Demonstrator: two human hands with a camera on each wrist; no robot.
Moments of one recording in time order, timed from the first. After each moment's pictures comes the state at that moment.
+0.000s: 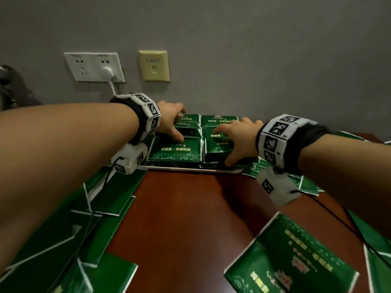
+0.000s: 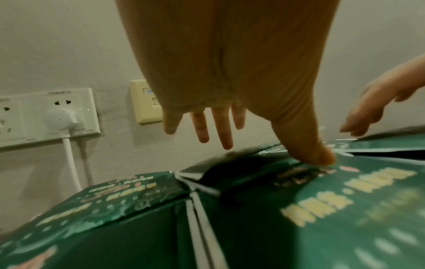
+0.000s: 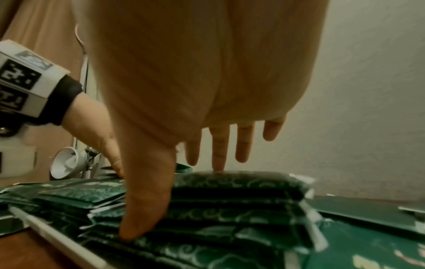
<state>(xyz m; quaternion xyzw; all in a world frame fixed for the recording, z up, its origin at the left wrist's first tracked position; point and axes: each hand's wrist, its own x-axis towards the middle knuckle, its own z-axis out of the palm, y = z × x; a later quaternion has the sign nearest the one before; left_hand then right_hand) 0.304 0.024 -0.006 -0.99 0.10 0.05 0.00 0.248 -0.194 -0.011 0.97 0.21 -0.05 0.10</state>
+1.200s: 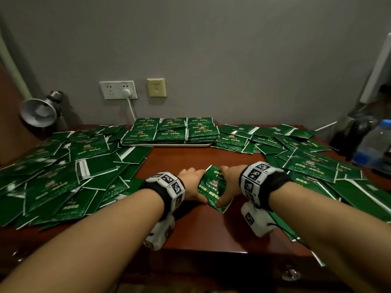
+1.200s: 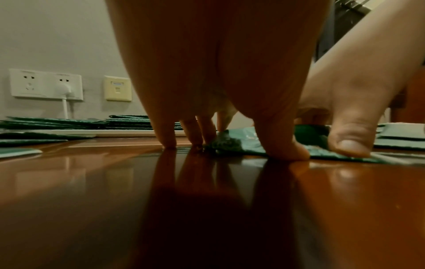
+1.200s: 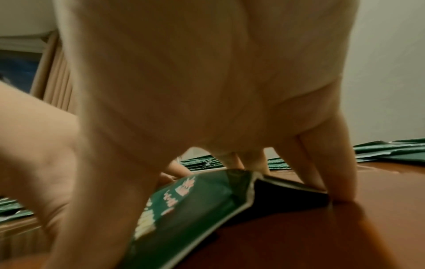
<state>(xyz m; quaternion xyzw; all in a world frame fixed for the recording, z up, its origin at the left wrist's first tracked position) -0.004 -0.101 -0.073 -0.98 0.13 0.13 -0.06 0.010 -0.258 -0.054 0.98 0.13 -0.17 0.07</state>
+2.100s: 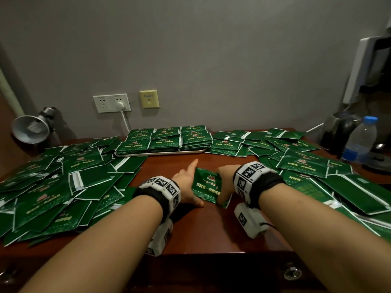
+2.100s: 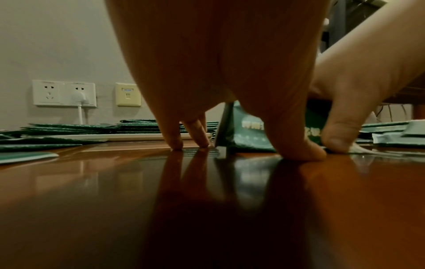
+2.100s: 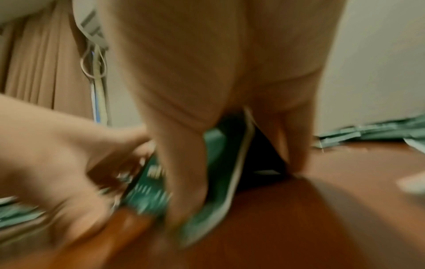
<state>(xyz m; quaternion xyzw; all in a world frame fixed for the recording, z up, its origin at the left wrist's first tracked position) 0.002 -0.098 -0.080 -0.98 0.09 0.09 -0.15 0.031 -0.254 -0.059 0.98 0.10 -0.14 0.03</state>
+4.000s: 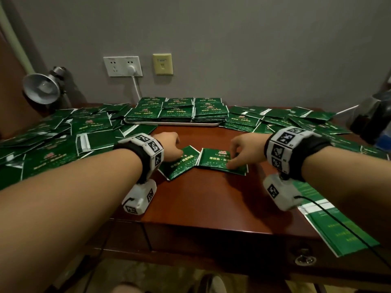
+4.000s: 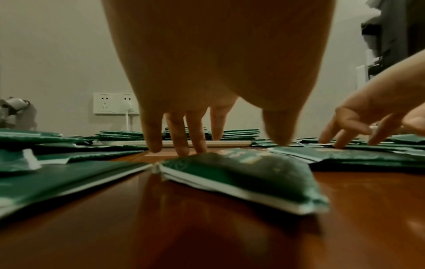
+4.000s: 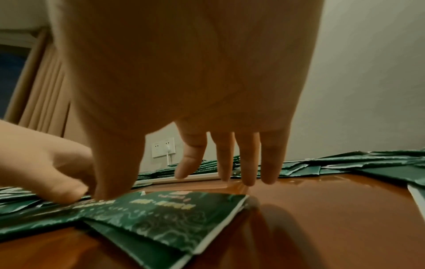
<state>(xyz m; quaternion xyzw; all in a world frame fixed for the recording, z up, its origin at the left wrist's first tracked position) 0.014 -0.040 -0.064 -1.00 -0.02 0.04 -0.07 0.015 -0.274 -0.047 0.98 0.18 -0.11 -0.02</state>
